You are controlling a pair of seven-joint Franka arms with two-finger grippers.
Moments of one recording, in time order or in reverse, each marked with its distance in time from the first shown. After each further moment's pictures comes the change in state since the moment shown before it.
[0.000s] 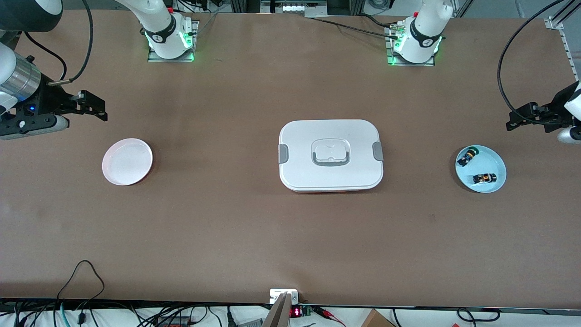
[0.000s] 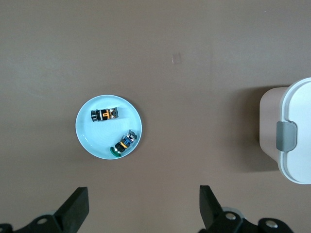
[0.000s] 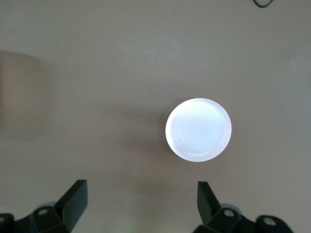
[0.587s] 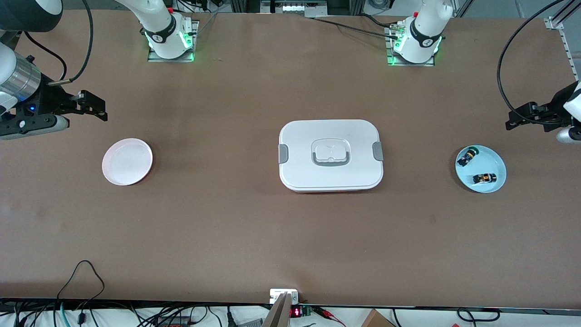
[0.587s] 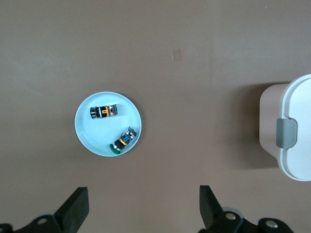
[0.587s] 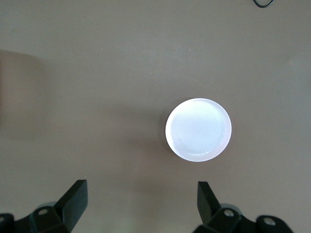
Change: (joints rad) left arm 0.000 0.000 0.000 0.001 0.000 -0.016 0.000; right arm 0.000 0.000 0.000 0.000 0.000 0.000 0.000
